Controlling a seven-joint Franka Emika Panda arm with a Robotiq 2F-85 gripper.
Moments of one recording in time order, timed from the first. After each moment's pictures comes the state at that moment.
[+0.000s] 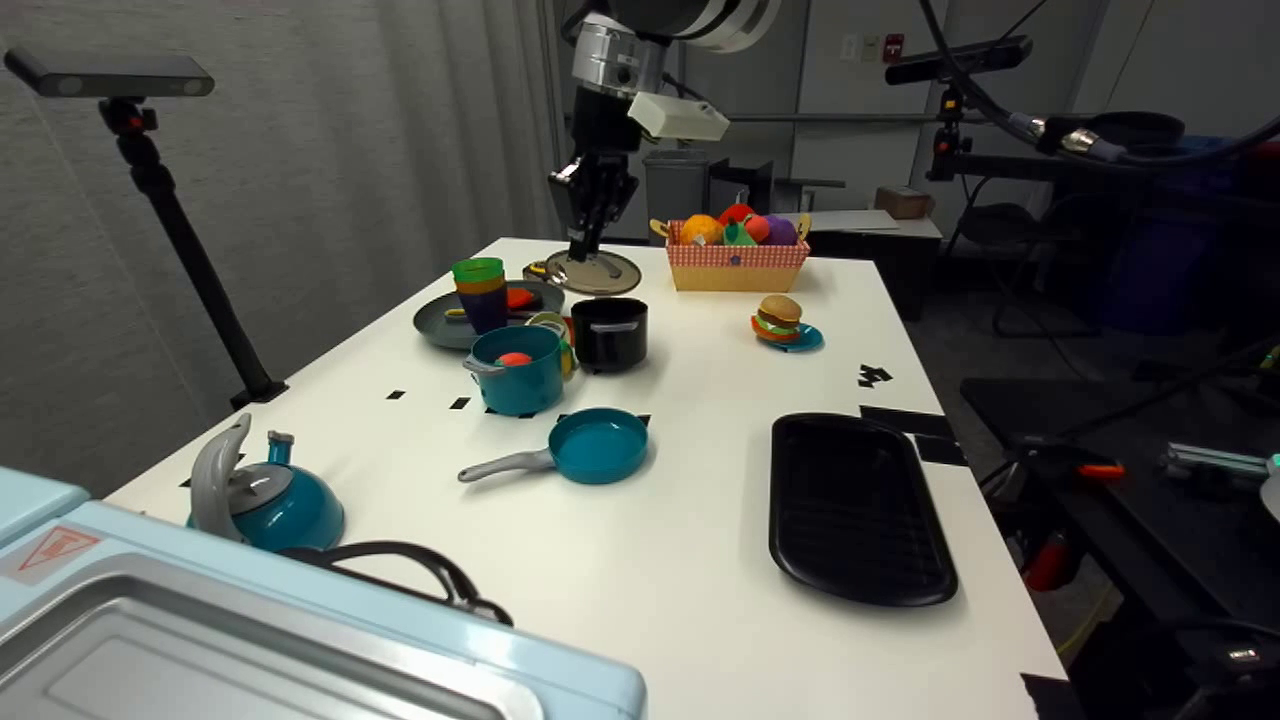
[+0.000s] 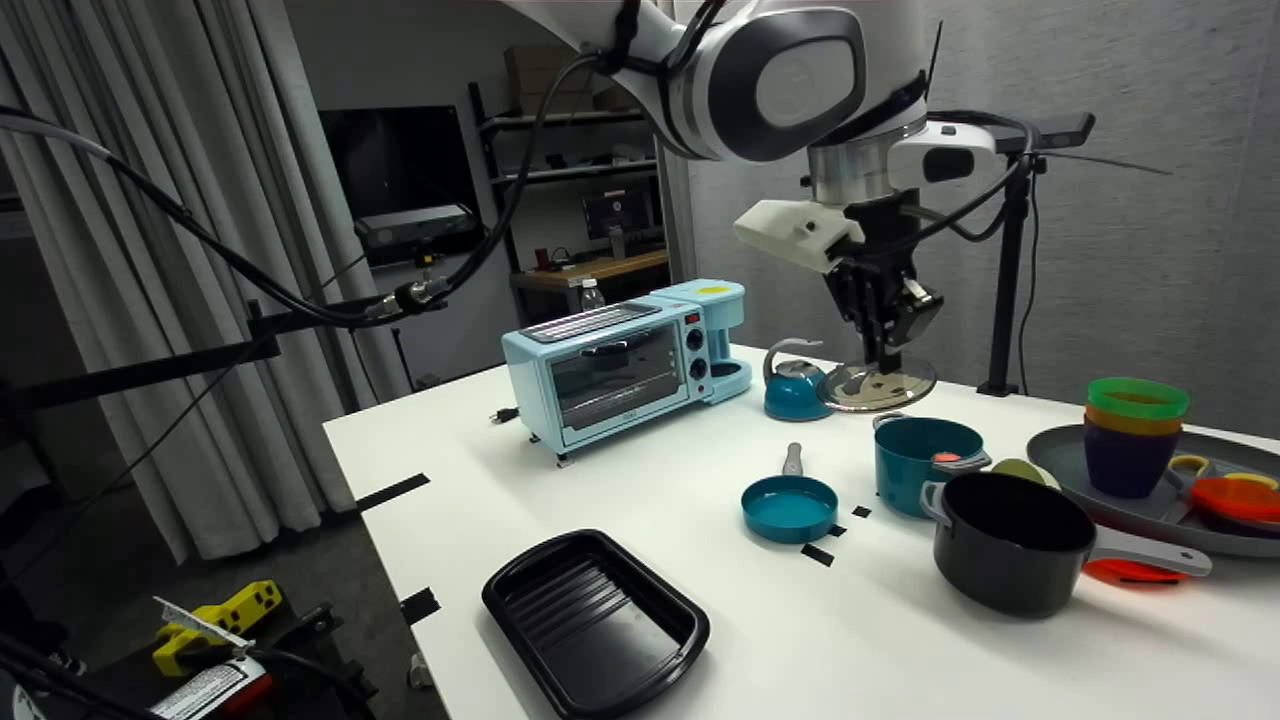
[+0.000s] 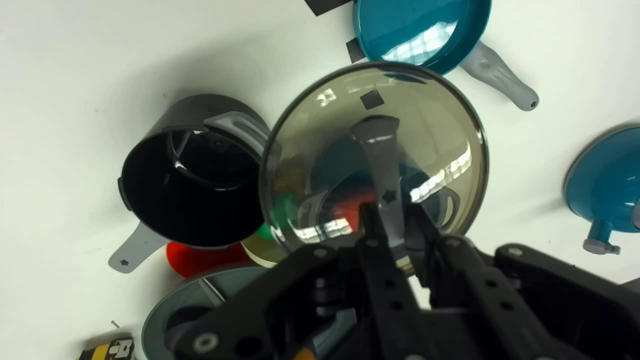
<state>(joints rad) -0.29 0.52 -0.09 -1.68 0.23 2.42 -0.01</state>
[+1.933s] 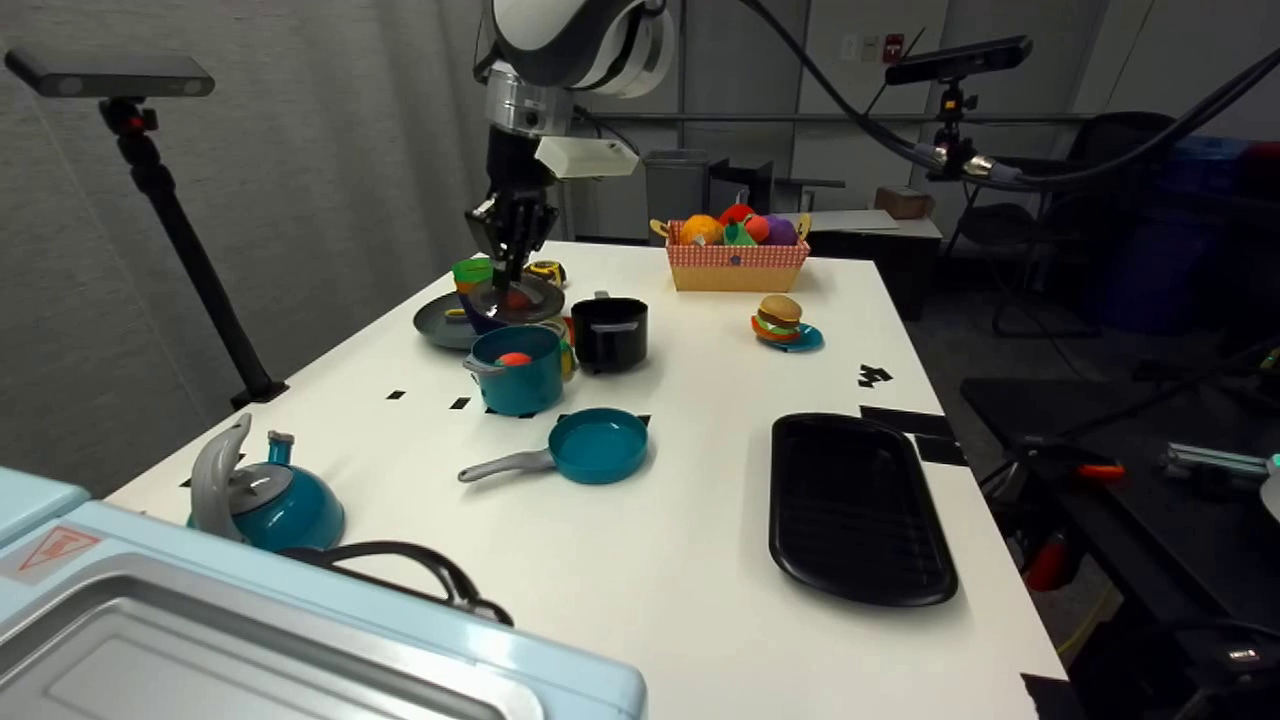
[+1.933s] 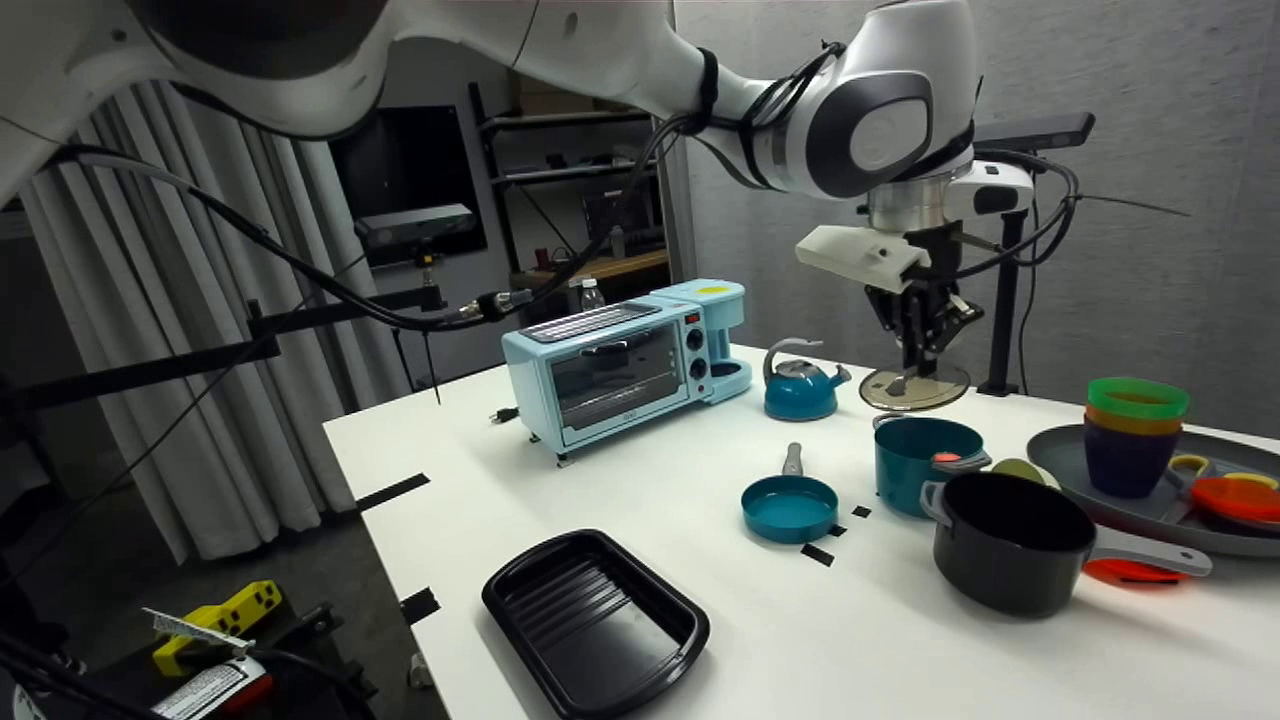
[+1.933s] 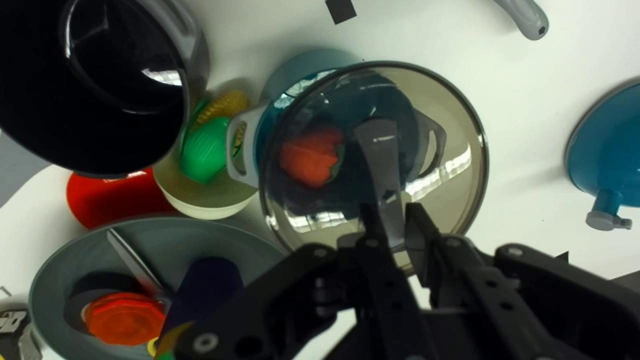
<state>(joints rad) -0.29 0.89 -0.07 -1.14 0.22 2.25 -0.01</state>
